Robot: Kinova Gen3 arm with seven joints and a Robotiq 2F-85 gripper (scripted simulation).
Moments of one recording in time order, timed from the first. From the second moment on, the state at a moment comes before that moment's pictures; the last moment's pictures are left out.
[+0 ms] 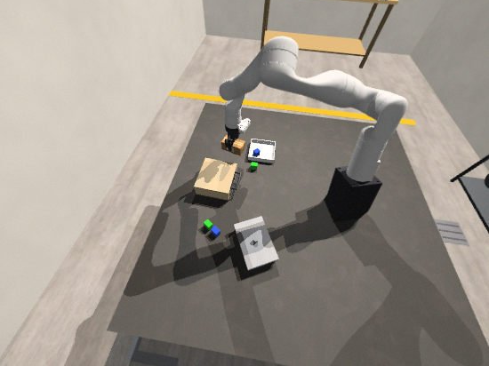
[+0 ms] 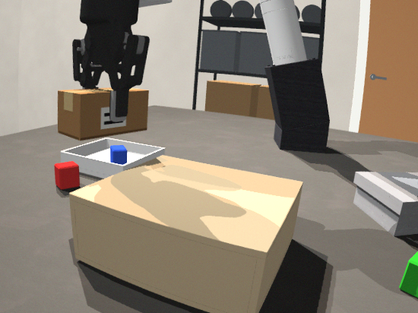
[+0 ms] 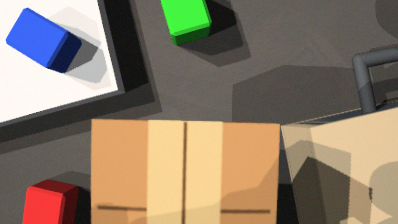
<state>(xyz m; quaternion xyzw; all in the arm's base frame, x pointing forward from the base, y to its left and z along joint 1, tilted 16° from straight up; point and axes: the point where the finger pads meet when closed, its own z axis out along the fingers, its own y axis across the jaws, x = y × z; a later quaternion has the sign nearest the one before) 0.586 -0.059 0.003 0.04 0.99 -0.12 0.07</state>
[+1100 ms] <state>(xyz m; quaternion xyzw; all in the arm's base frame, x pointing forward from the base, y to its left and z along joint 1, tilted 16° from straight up) 0.595 -0.076 -0.061 0.04 0.99 -0.12 0.07</state>
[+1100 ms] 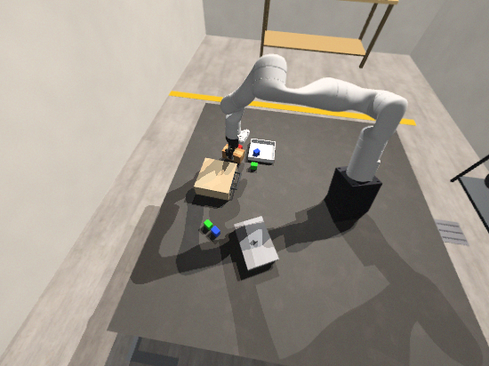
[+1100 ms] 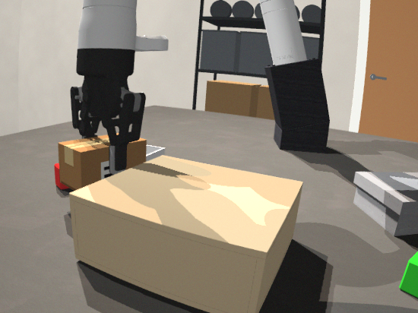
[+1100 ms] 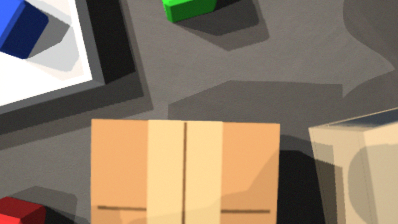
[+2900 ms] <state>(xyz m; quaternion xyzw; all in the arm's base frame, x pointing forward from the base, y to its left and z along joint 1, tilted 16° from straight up) 0.599 -0.083 -0.091 0.04 0.99 -0.12 0.07</state>
